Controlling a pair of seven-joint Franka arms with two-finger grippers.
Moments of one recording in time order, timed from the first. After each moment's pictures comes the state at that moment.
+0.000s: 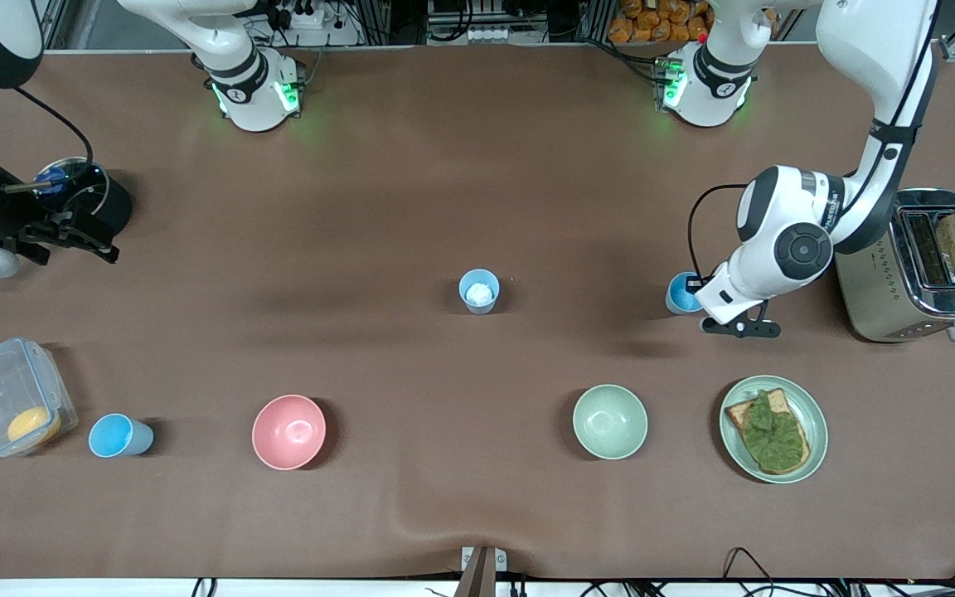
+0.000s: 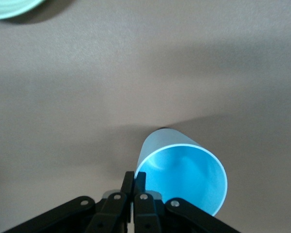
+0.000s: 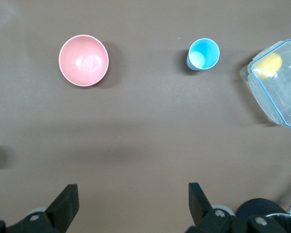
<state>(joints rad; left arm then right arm) -0.07 0.30 -0.14 -2.10 0.08 2.23 -0.15 0.03 0.01 -0.02 -1.66 0.02 1.73 0.01</state>
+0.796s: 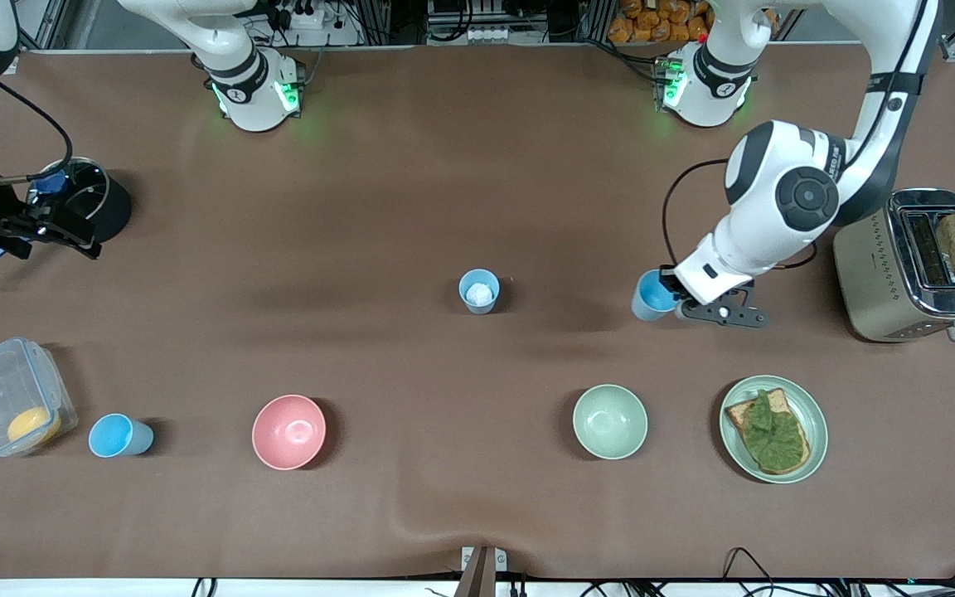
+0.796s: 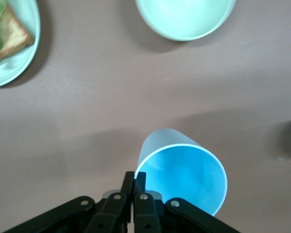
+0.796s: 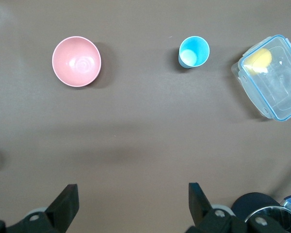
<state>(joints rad) -0.07 0.20 -0.28 -1.99 -0.03 2.18 -0.16 0.02 0.01 -0.04 -1.65 0.02 1.70 0.01</state>
